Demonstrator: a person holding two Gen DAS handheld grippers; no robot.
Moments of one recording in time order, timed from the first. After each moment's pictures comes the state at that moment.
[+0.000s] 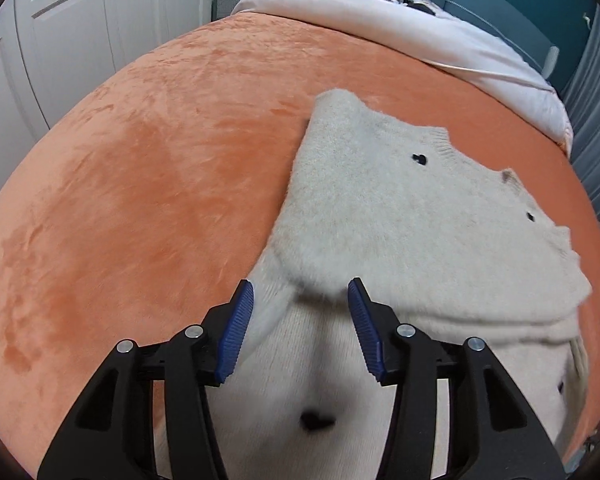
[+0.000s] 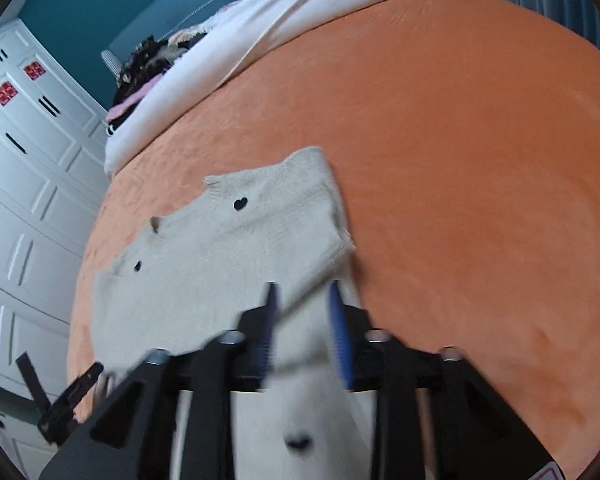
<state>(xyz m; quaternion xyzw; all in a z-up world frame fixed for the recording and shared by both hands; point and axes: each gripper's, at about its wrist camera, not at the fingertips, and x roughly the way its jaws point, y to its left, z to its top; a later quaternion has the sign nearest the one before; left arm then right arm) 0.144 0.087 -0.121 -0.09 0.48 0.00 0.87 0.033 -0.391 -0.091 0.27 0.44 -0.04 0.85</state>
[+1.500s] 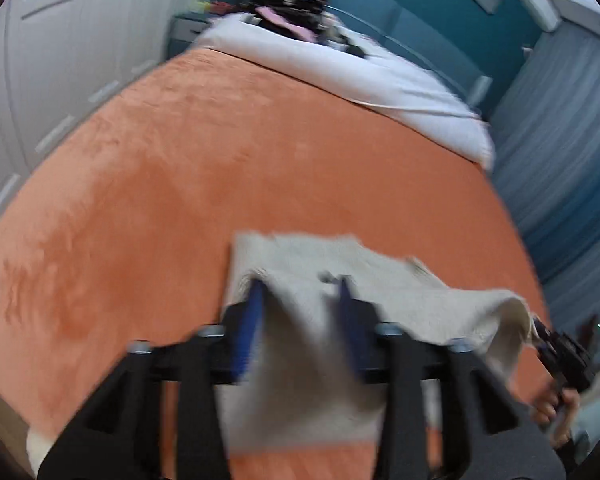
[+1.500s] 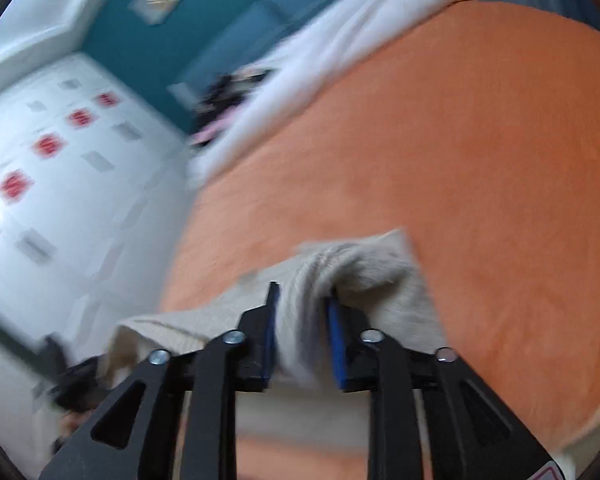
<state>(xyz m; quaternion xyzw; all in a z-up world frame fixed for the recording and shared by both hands) 0.084 0.129 -0.027 -0.15 0.43 -0.08 0.89 -0.005 -0.382 -0.075 0.30 0.40 -0.04 0.87</state>
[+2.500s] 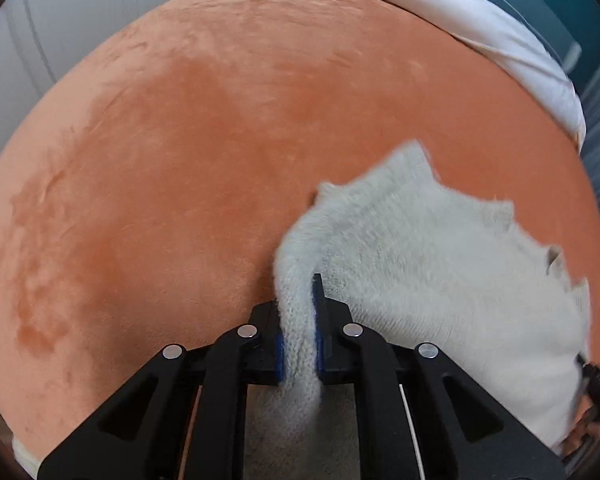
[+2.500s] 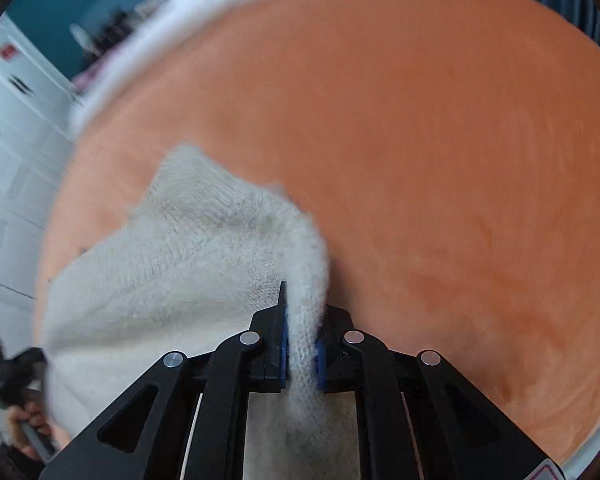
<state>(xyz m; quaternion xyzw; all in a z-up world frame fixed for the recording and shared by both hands) 0.140 0.125 -0.148 -0.09 0.54 0.01 0.84 0.032 -0.384 -0.165 0.25 0.50 -0.09 0.82</state>
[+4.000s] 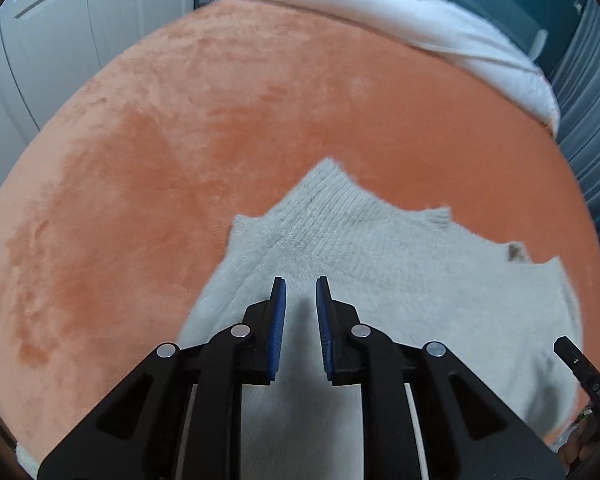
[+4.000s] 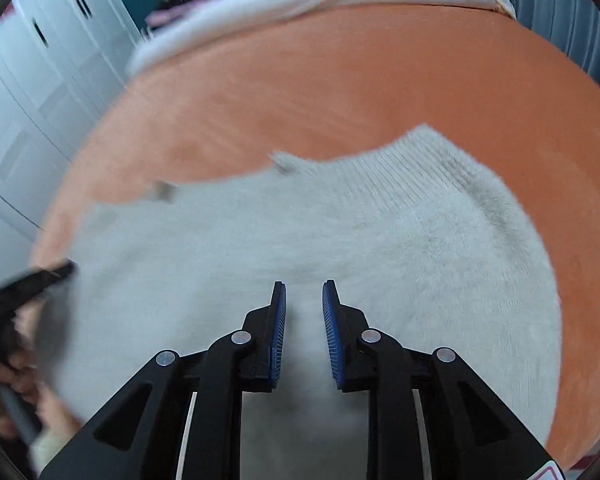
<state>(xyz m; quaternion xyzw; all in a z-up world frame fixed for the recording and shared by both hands) 0.136 0.091 -0.094 -0.09 0.50 -0.04 0.86 0.038 -0.275 -0.091 0.17 0.48 0.02 0.86</state>
